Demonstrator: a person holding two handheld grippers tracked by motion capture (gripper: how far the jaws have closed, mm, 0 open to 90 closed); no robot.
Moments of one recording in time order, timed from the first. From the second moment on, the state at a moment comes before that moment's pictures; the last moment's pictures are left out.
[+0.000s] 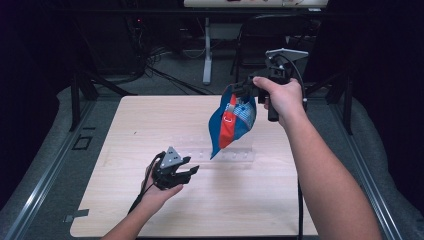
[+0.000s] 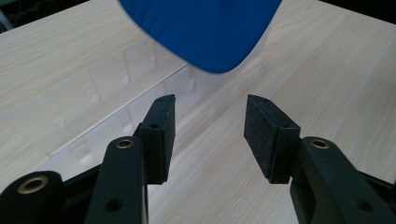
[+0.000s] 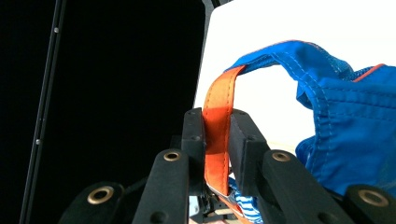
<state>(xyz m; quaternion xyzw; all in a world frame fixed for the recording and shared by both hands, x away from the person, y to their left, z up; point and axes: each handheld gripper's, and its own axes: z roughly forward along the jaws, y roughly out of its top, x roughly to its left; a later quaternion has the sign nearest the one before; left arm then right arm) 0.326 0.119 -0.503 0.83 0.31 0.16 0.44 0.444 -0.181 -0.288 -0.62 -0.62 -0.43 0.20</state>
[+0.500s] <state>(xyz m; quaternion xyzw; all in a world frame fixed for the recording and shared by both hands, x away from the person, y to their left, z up) 0.338 0.084 -0.495 0.83 0.29 0.19 0.43 0.451 -0.182 -0.300 -0.63 -0.61 -0.43 0.20</state>
